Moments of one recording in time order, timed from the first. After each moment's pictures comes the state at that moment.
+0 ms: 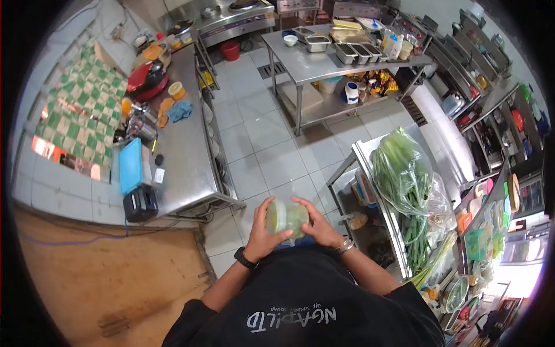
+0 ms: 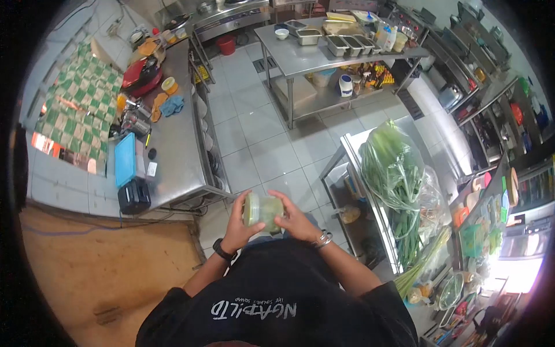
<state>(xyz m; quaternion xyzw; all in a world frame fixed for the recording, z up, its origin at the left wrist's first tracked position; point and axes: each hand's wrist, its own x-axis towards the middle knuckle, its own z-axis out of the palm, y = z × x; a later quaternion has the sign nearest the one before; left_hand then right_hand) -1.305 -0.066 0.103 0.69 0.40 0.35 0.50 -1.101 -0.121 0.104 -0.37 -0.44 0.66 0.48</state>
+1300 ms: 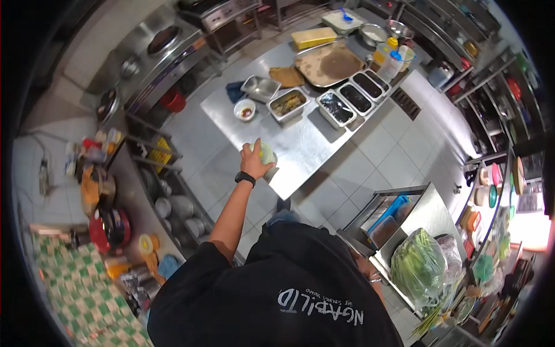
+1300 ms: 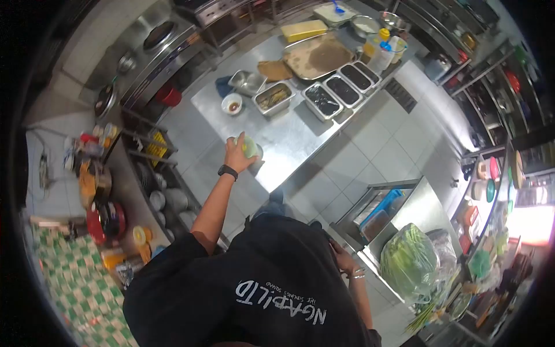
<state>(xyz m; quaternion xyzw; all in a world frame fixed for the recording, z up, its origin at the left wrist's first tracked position) -0.926 0.721 -0.018 0.89 0.39 0.09 0.20 -0.839 0.234 0.038 -0.76 -0.25 0.56 0.21</state>
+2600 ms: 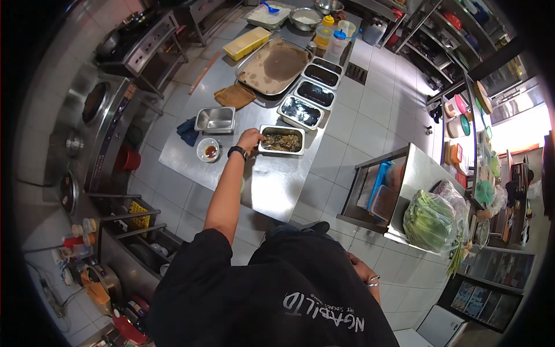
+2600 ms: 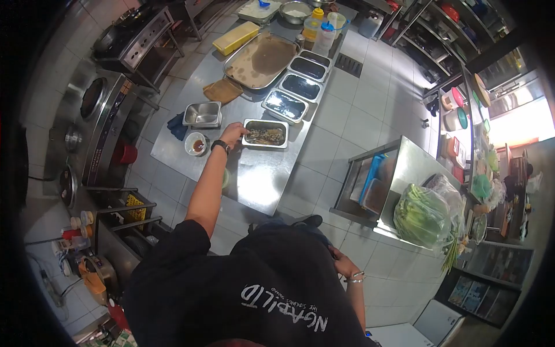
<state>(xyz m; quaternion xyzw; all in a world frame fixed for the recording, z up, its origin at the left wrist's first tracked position) -0.717 0.849 -0.089 0.71 0.28 -0.13 0.64 -0.958 0.270 -0.014 -0.69 0.08 0.55 0.46</state>
